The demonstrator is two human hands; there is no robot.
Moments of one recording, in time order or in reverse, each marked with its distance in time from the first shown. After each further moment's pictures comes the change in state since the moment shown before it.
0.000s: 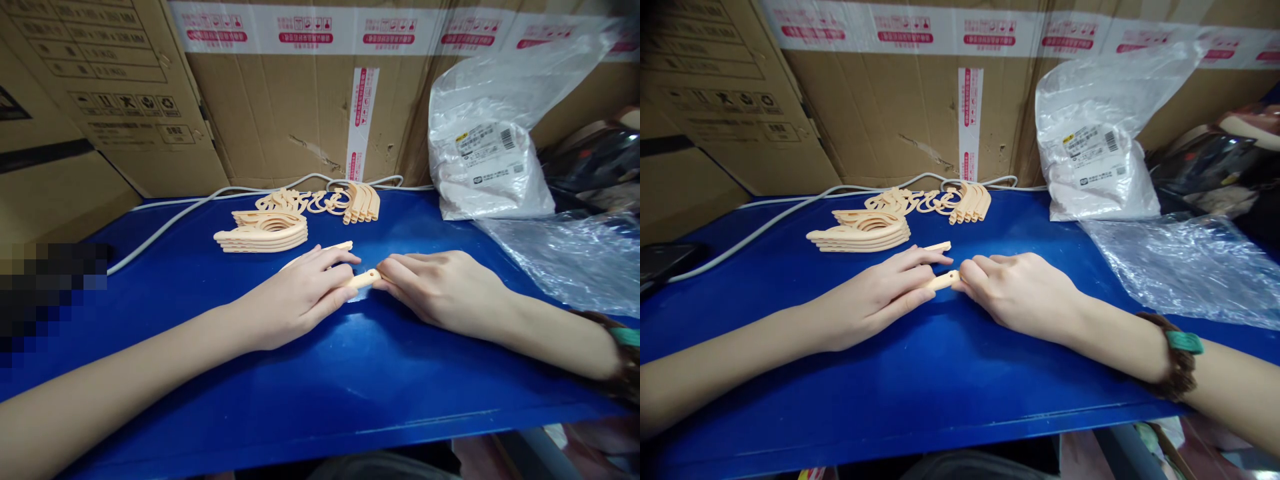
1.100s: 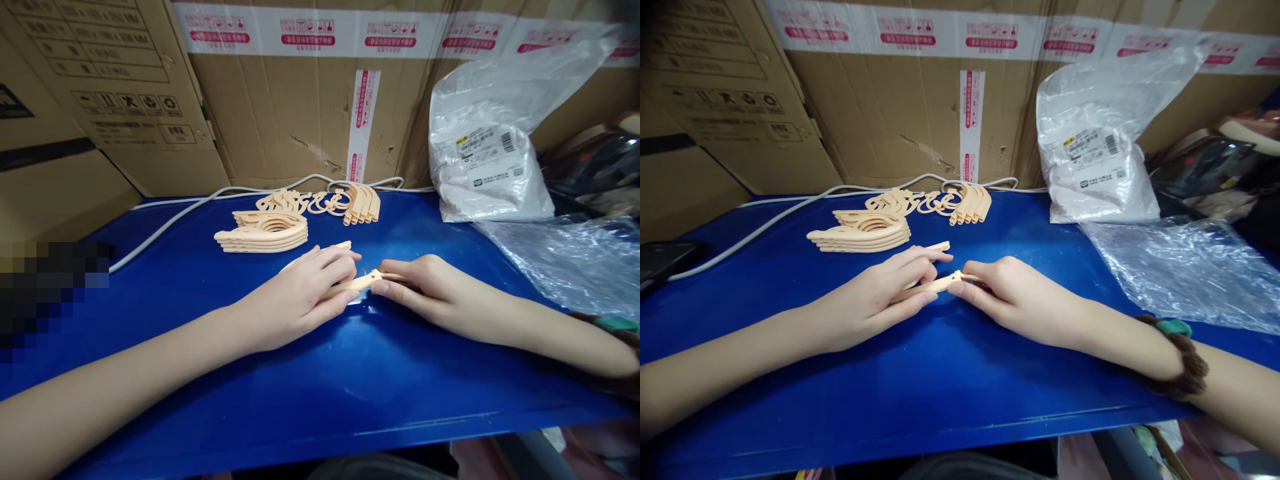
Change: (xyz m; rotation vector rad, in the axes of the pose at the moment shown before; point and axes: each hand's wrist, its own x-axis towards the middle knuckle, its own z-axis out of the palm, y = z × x) left_hand -0.001 0.002 0.001 -0.024 0.071 0.014; right_hand 0.007 0.000 -0.011 0.835 -0.251 0.324
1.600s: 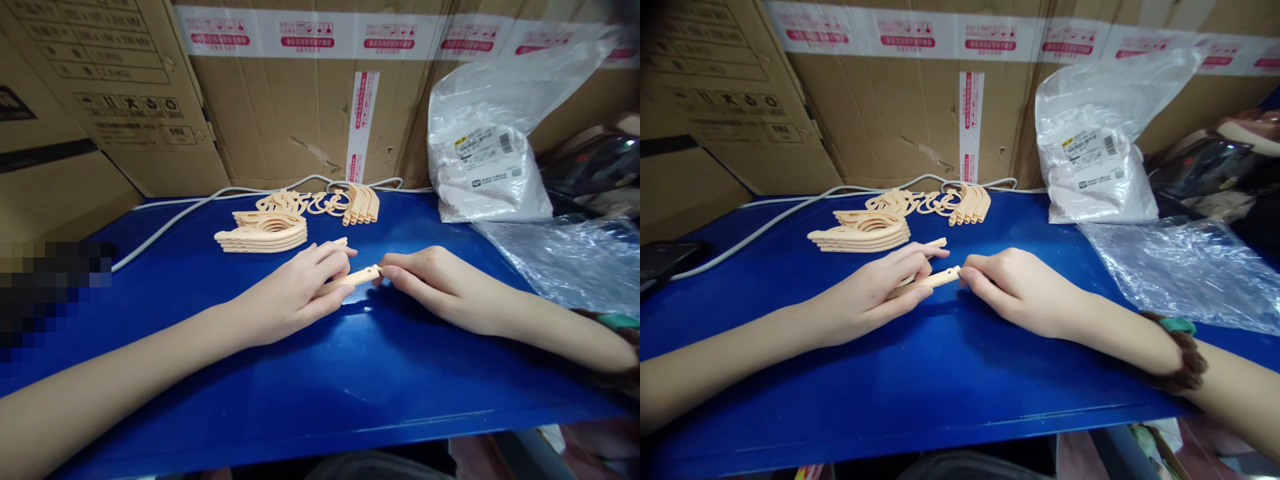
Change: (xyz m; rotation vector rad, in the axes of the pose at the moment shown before) left_hand 0.001 -0.002 -0.001 -0.026 0.008 -0.009; right_hand 0.000 0.003 -0.009 -0.091 0.007 0.003
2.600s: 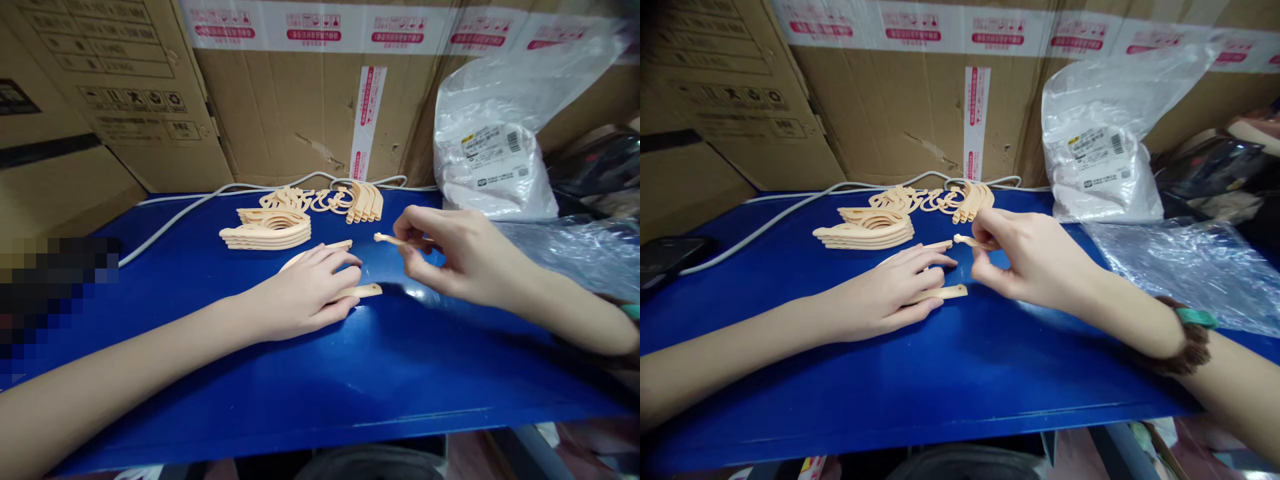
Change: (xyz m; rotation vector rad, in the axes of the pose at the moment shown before) left_hand 0.004 -0.003 0.000 0.269 -0.116 0.096; right_hand 0.011 -0.005 -0.018 -0.346 0.348 -0.184
